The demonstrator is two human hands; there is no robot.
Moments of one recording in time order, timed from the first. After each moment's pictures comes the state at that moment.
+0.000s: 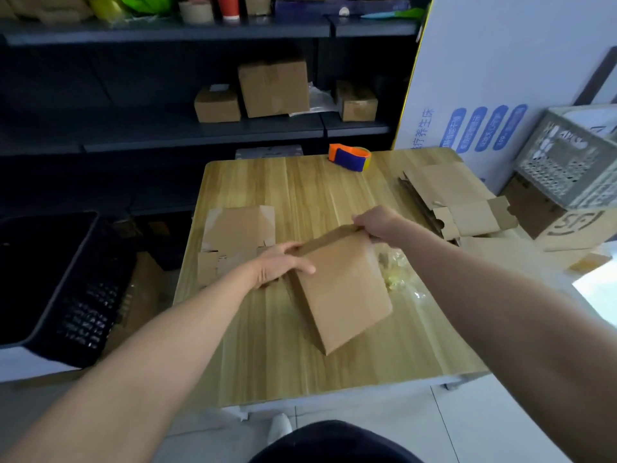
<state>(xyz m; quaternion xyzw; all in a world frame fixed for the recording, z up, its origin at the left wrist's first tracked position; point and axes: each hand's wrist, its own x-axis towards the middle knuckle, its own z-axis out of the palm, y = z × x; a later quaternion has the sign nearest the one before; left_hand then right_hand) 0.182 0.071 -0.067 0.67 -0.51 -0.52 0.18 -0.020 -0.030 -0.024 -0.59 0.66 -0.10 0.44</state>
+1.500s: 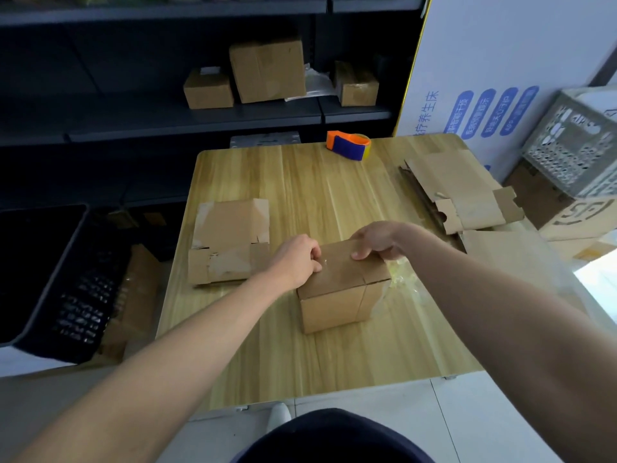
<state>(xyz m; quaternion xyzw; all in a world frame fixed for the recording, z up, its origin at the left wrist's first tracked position) 0.134 0.050 -0.073 0.69 -0.67 -0.24 0.14 -0.031 -0.049 -0.055 -0.54 0.62 0.13 0.56</state>
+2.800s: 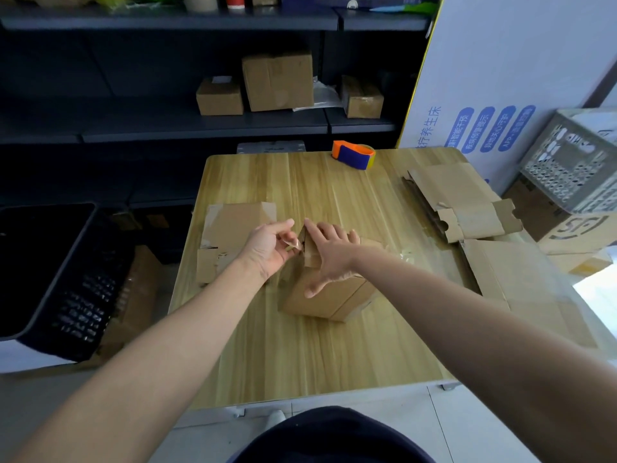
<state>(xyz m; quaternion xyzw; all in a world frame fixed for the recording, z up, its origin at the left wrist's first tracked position) 0.183 0.054 -0.062 0.45 -0.13 -0.64 0.61 0.034 0.013 -0.053 -0.86 0.44 0.15 0.21</state>
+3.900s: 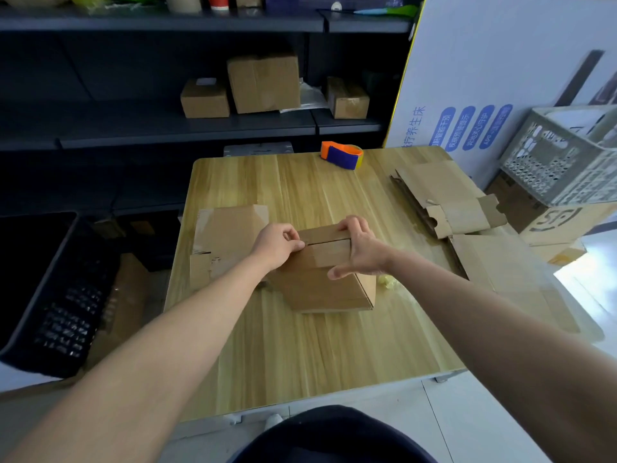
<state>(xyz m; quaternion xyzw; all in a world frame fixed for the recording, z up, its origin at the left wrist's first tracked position) 0.185 0.034 -0.079 0.72 -0.56 -0.31 0.26 -0.015 0.004 -0.058 -0.81 0.49 -0.03 0.32</state>
